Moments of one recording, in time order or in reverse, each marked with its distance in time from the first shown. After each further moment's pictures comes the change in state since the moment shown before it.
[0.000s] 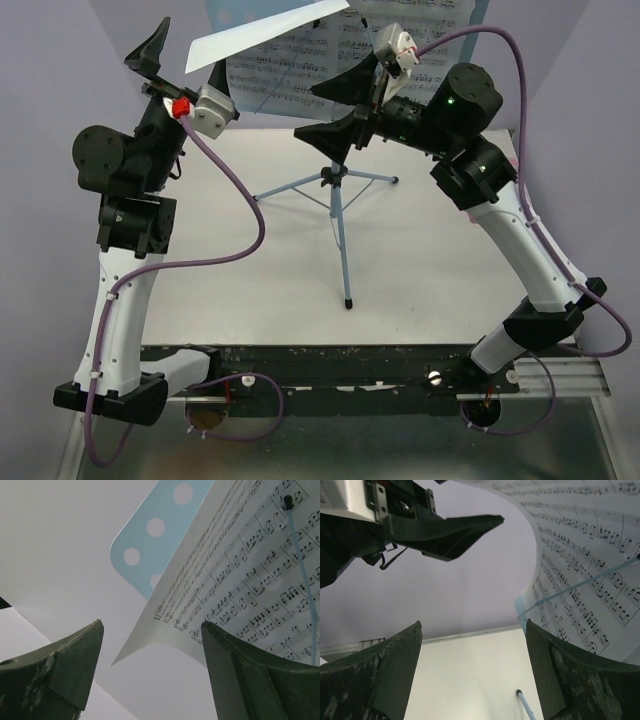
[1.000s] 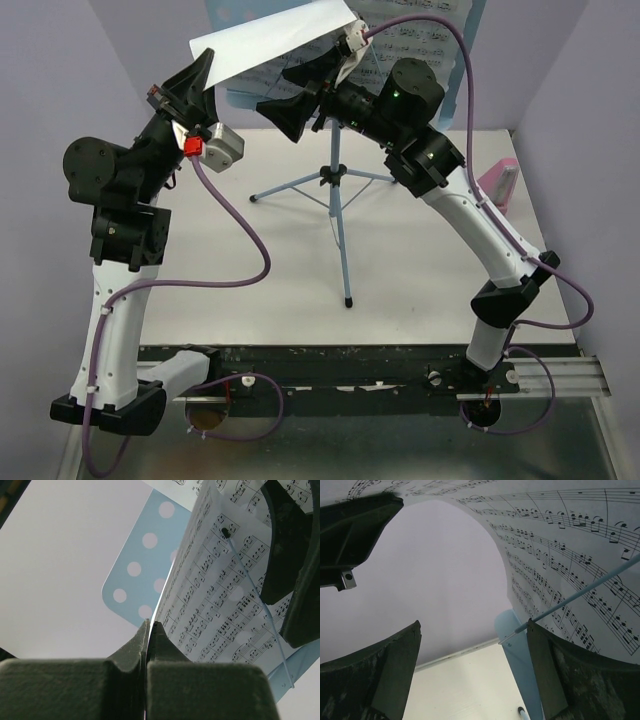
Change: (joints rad) left arm 0.001 -0.042 -0.010 -0.027 0.210 0.145; right arm 0.067 0.240 0.181 0.081 0.213 0.069
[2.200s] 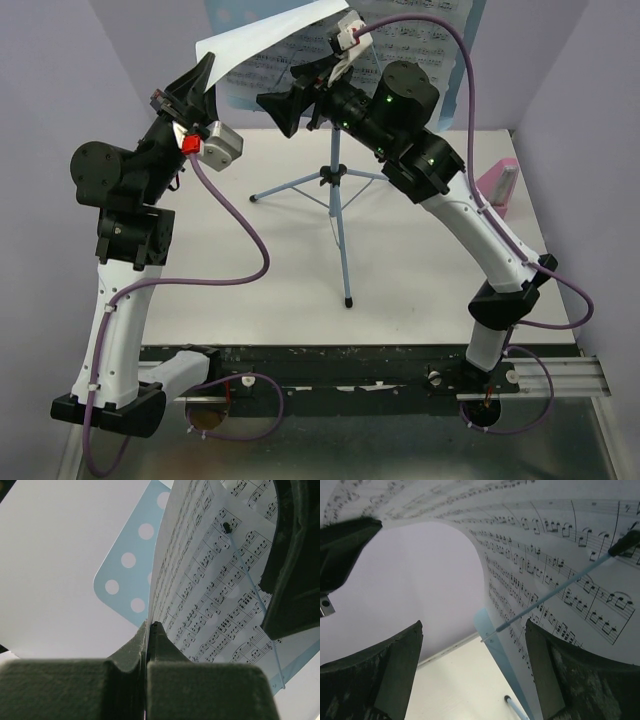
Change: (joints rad) left arm 0.000 -0.007 -0.056 0.064 -0.026 -0.067; right arm 0.074 0.009 0.072 -0.125 0.280 -0.051
